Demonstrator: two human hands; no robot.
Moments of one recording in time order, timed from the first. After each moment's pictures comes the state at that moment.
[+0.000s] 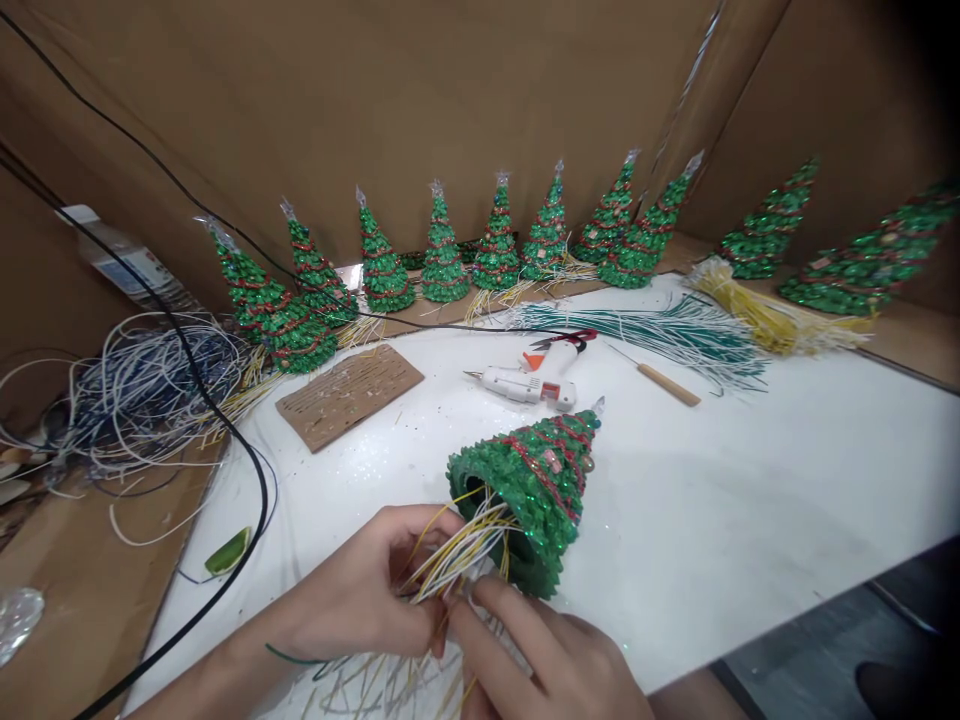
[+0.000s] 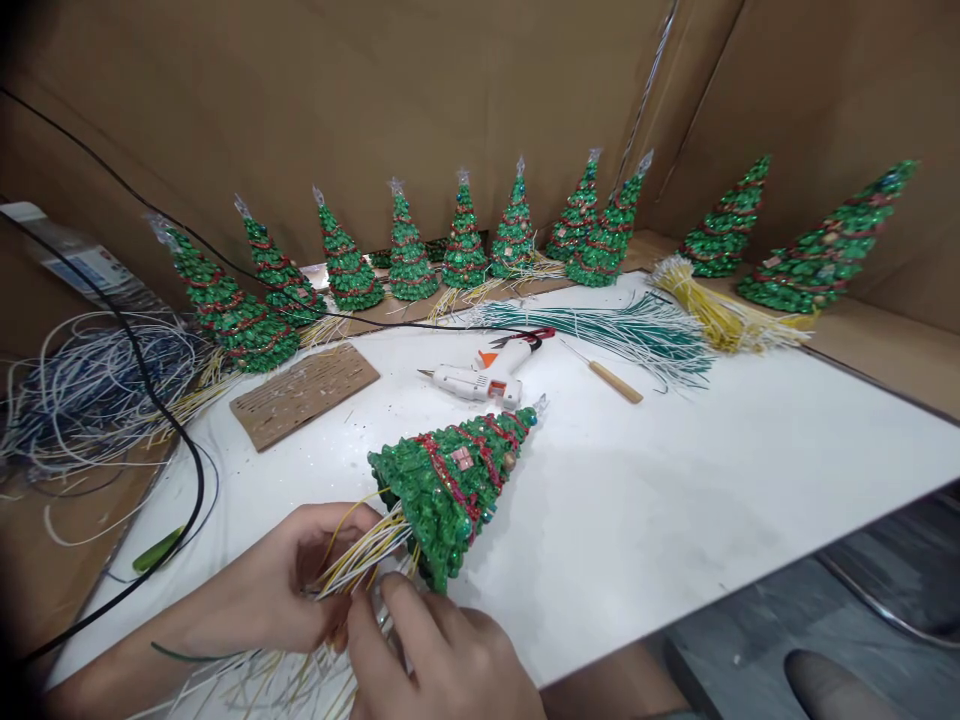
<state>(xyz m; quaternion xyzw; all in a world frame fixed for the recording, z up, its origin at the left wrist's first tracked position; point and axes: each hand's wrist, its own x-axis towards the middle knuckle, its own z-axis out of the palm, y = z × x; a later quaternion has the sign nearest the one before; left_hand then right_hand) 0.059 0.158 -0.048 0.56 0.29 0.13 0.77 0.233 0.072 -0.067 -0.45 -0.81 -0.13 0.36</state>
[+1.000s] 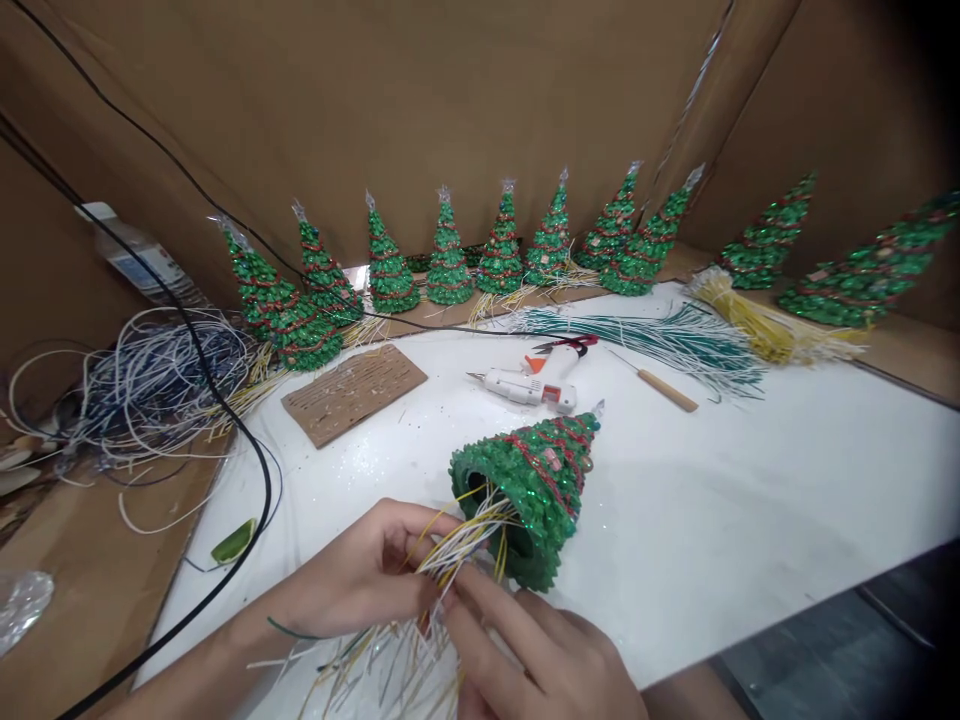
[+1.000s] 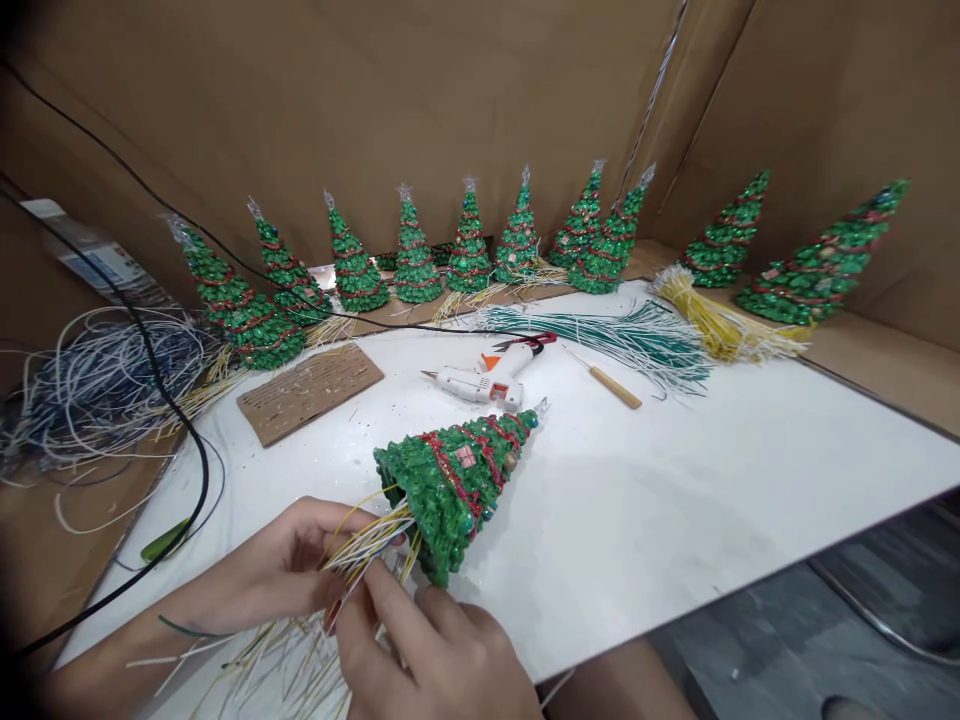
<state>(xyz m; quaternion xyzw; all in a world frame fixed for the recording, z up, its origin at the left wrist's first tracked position) 0.054 0.163 -0.042 0.57 0.29 0.11 0.76 0.233 0.071 -0.071 -0.42 -0.82 -0.17 0.34</state>
